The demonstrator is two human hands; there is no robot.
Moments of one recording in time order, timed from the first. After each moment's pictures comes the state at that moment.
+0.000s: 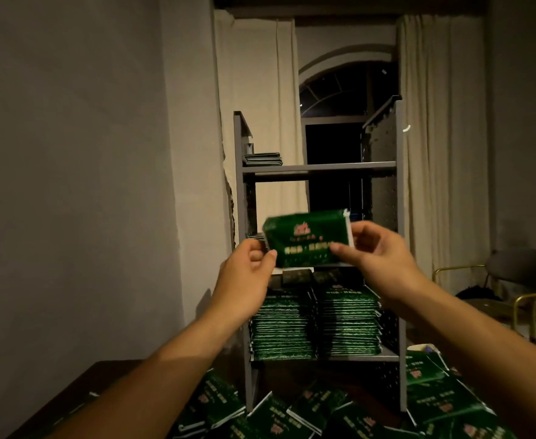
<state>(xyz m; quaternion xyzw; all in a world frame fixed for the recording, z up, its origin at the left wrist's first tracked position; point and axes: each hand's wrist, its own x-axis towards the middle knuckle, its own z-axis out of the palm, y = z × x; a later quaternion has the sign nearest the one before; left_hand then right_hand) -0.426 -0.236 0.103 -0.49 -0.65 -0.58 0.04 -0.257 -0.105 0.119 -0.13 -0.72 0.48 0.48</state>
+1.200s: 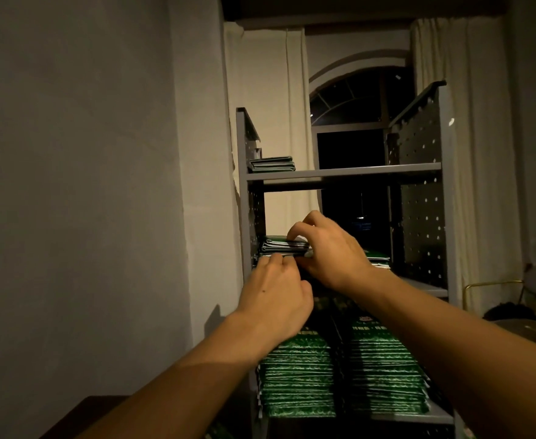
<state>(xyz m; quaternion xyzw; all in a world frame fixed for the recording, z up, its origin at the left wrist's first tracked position) -0.459 -0.164 0.118 -0.53 -0.77 -0.24 0.27 -0.391 -0.044 0.152 -0.15 -0.89 -0.07 0.43</state>
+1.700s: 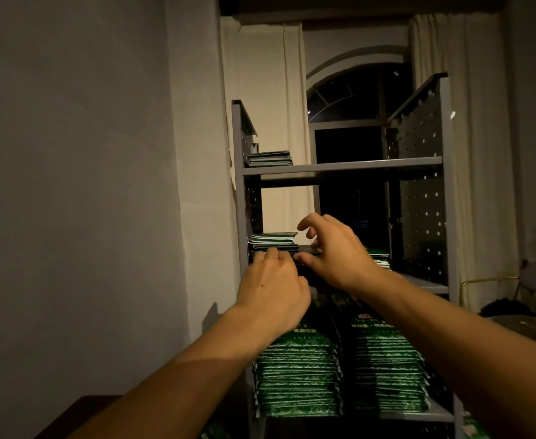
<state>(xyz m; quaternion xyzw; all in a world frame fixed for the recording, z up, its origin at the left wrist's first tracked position) -0.463 -0.156 0.119 -0.51 -0.79 -0.22 0.28 -0.388 -0.033 0.144 -0.15 -0.88 0.06 0.45</state>
